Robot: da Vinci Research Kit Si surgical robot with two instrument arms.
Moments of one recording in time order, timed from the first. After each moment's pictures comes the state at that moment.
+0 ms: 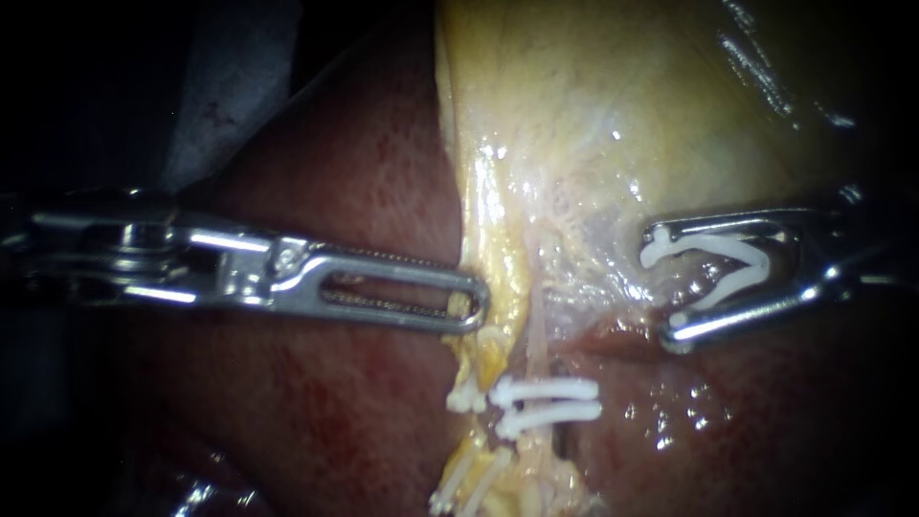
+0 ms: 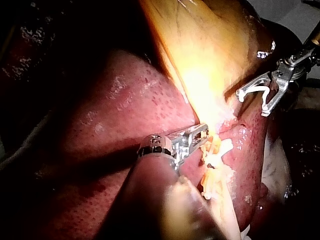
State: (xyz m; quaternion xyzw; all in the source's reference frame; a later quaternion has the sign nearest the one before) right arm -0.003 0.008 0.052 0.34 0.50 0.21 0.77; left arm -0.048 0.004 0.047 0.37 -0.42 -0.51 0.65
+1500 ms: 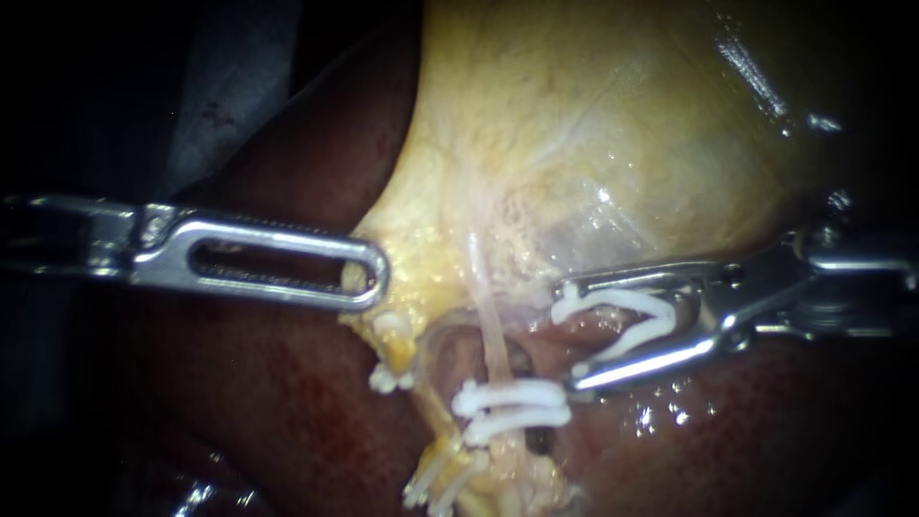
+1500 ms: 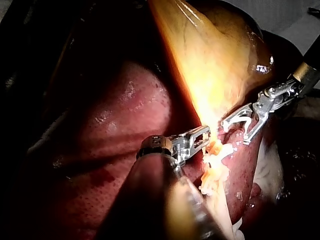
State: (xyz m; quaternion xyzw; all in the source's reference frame) right arm 0.004 0.003 0.056 0.40 0.48 0.23 0.75; left arm -0.041 0.006 0.039 0.38 -0.43 -0.53 0.63
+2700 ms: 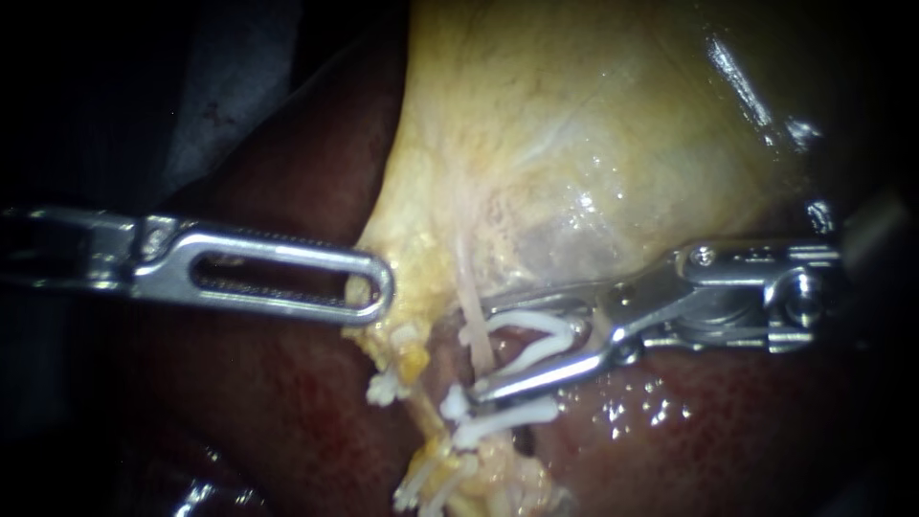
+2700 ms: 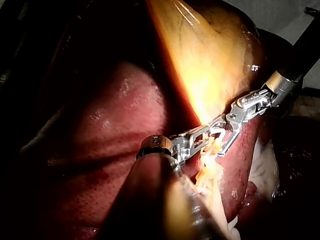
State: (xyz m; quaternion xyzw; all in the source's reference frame) right arm 0.009 0.002 0.061 0.41 0.47 0.21 0.75; left arm -0.041 0.005 0.039 0.38 -0.43 -0.53 0.63
